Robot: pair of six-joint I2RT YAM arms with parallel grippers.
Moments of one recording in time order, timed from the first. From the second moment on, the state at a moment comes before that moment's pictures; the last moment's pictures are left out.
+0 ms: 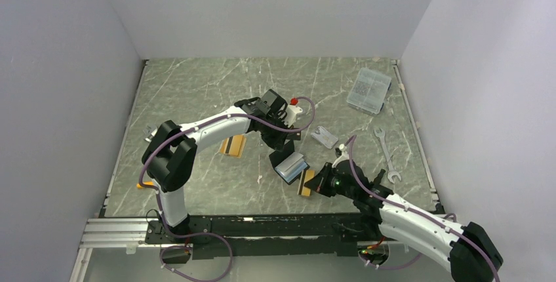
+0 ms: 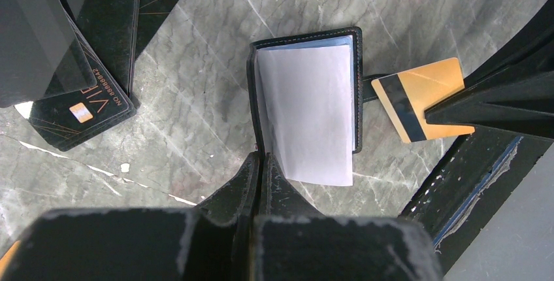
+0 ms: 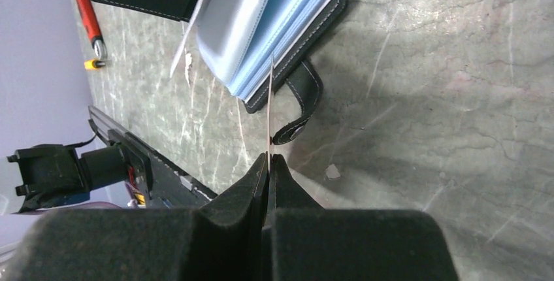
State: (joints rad) left arm -0.77 1.83 1.38 -0.60 0.34 0.04; right arm 0.75 0.68 0.12 -0.04 -0.08 1.05
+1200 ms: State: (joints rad) left arm -0.77 1.83 1.38 -0.60 0.34 0.04; right arm 0.74 0.81 0.14 0.05 -0.09 1.01
